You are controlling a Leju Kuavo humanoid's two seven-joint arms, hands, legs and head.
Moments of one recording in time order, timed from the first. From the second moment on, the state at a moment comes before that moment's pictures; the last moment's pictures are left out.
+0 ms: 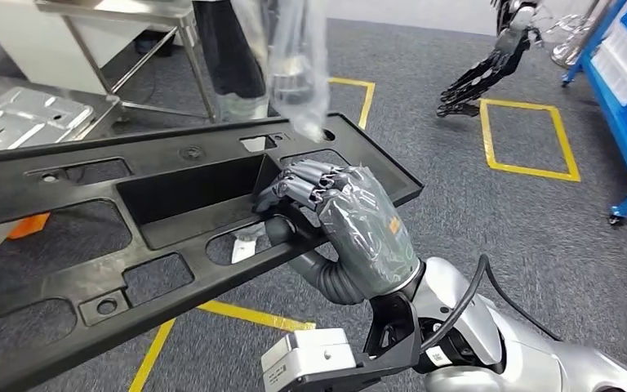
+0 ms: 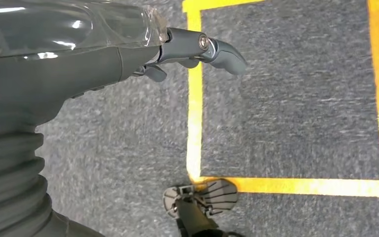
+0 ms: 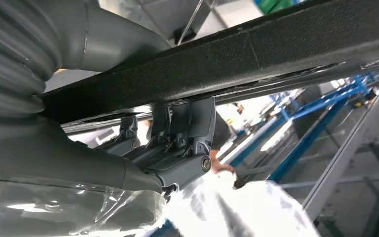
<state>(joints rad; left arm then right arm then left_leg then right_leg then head) -0.13 -0.02 -0.86 -0.24 0.63 0.60 -0.21 -0.72 -0.26 0.90 -1.89 0.64 -0.01 0.35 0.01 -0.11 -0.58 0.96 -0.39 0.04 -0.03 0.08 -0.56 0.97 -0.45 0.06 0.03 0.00</state>
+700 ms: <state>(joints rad) -0.14 -0.02 -0.86 -0.24 0.62 0.60 -0.21 -0.71 -0.25 0.92 -1.89 0.64 0.00 0.32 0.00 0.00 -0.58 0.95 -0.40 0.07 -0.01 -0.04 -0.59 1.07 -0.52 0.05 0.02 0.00</state>
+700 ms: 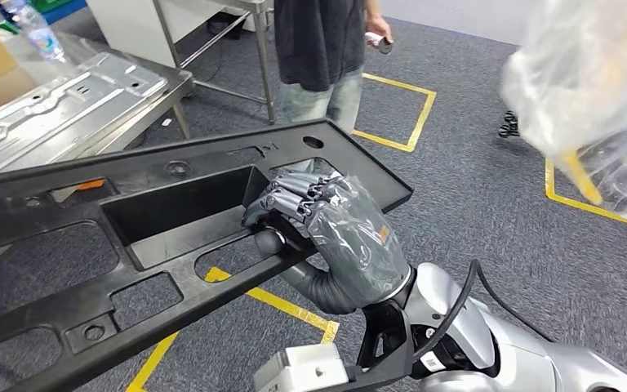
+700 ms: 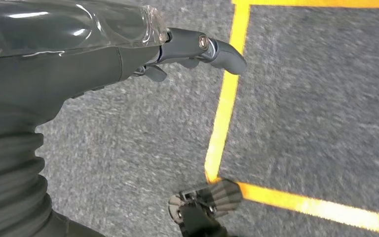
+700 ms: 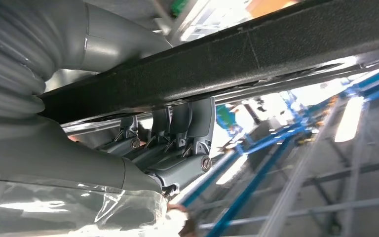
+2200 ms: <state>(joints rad) -0.12 0.00 -0.86 -0.24 0.65 0.60 -0.21 -0.72 -0.23 0.94 -1.88 0.62 0.01 0.29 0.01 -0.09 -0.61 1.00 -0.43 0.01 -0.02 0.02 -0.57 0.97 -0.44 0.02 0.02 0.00</state>
